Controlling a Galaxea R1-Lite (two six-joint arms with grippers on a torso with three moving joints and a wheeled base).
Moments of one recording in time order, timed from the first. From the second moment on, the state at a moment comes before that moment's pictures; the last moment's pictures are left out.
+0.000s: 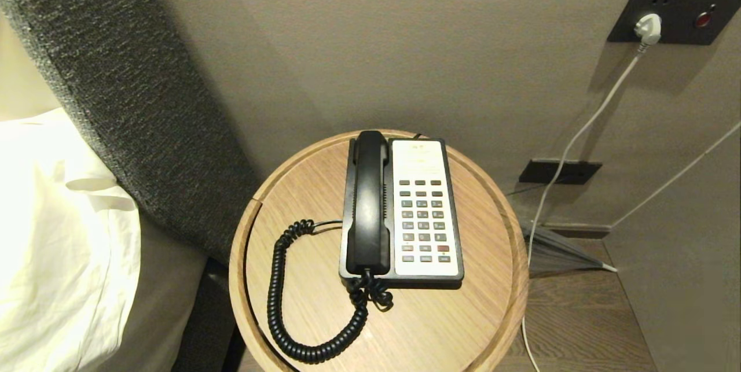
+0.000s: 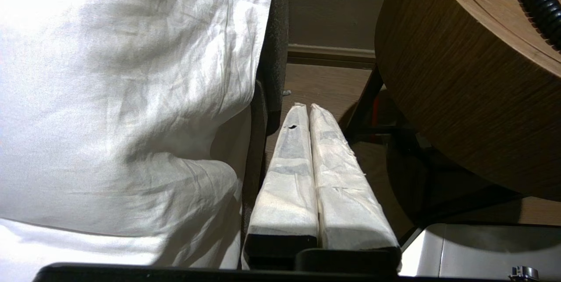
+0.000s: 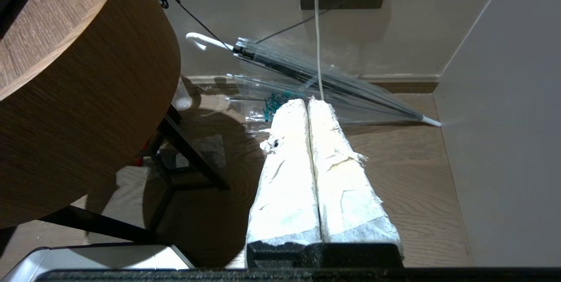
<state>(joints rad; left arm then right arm) 0.00 0.00 -0.05 0.13 0.01 0.01 0.00 0.03 0.00 -0.01 -0.01 0.03</state>
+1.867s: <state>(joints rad) 0.00 0.00 -0.05 0.13 -0.01 0.09 0.00 0.02 0.00 -0.01 -0.01 0.03</state>
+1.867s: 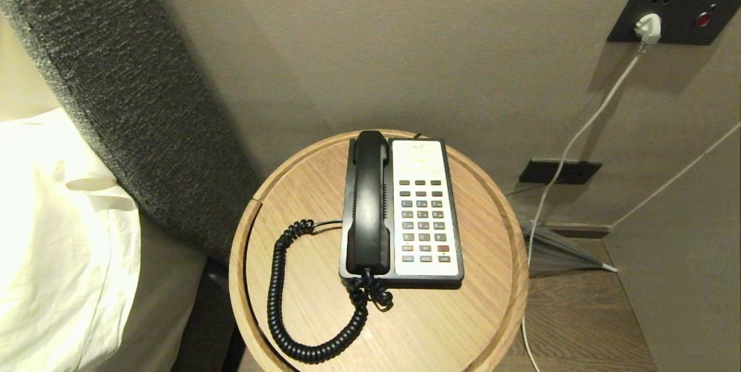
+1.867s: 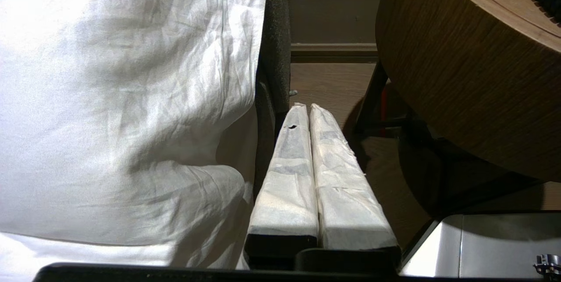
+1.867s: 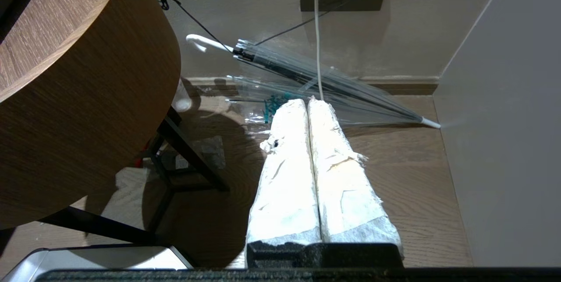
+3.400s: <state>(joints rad) 0.00 0.00 -0.05 0.13 -0.01 0.08 0.00 0.02 0.00 -0.02 -0.01 0.03</state>
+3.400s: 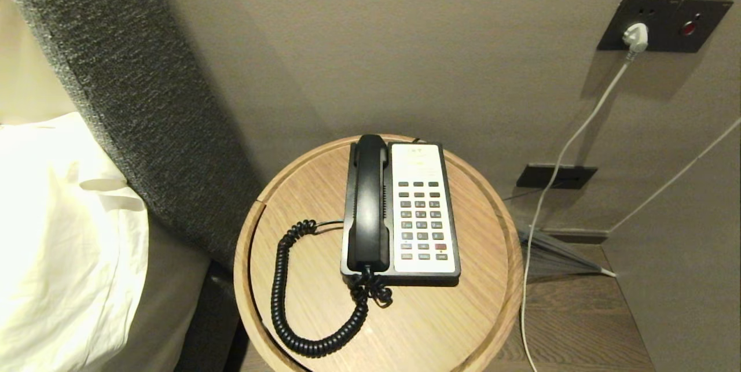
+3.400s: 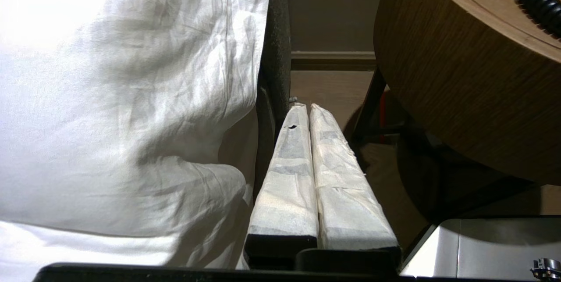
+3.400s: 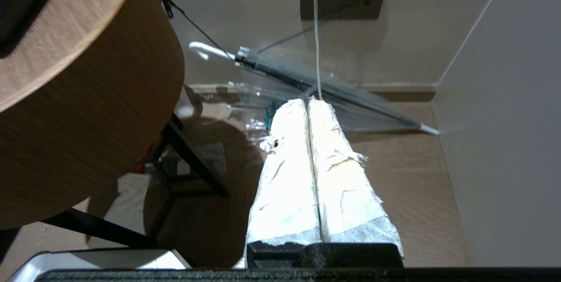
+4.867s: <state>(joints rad) 0.01 0.00 -0.05 0.13 -0.01 0.08 0.00 0.02 0.00 -0.01 -0.01 0.03</state>
